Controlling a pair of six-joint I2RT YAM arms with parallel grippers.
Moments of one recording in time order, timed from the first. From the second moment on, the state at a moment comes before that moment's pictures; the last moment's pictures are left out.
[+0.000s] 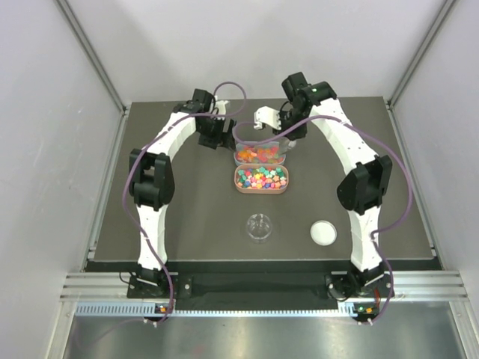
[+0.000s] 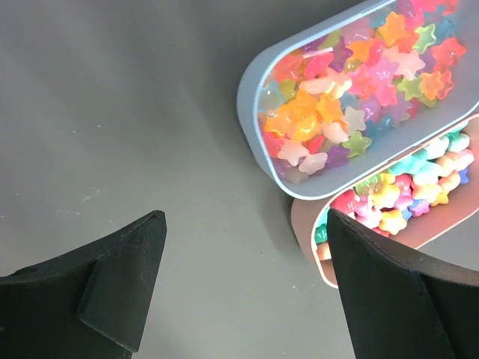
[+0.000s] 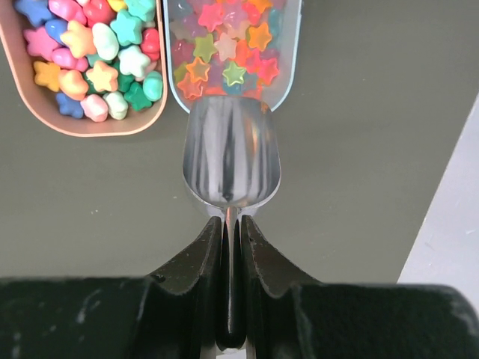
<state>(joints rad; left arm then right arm) -0.26 2.20 1.96 -0.83 0.38 -0.03 0.44 2.12 2.27 -1.33 -0.16 -1.17</state>
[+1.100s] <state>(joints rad) -0.25 2.23 1.94 -0.83 0.43 -0.03 0.44 2.25 2.30 -1.32 -0.11 -1.18</state>
